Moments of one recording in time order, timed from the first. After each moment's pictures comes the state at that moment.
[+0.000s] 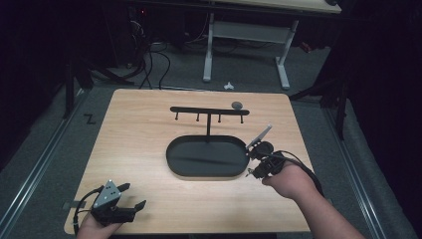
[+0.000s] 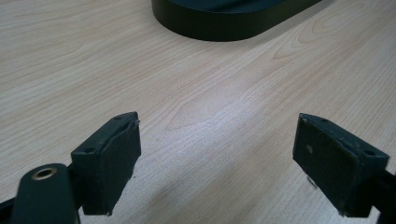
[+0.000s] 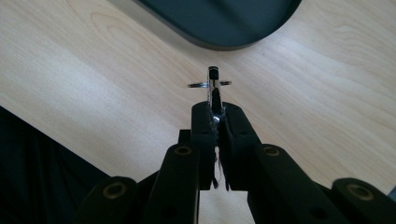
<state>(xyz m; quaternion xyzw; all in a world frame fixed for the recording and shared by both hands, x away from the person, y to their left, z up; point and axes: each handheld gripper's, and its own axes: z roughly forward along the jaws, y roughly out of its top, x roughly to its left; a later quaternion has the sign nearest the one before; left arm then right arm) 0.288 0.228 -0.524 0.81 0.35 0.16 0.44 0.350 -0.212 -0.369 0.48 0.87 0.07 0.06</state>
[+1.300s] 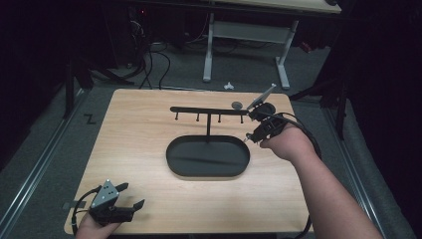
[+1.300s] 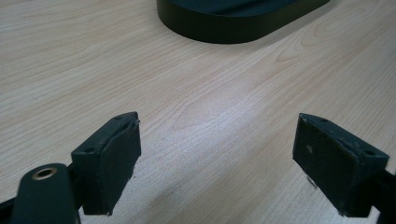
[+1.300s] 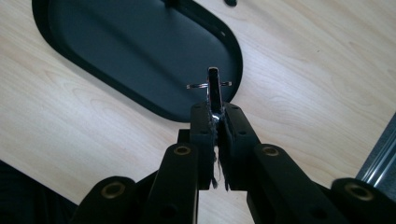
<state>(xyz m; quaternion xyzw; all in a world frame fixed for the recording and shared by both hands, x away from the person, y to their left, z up) 0.288 0.232 -0.523 0.81 0.35 0.16 0.45 0.409 -0.208 -0.302 0.50 0.85 0.11 0.10</state>
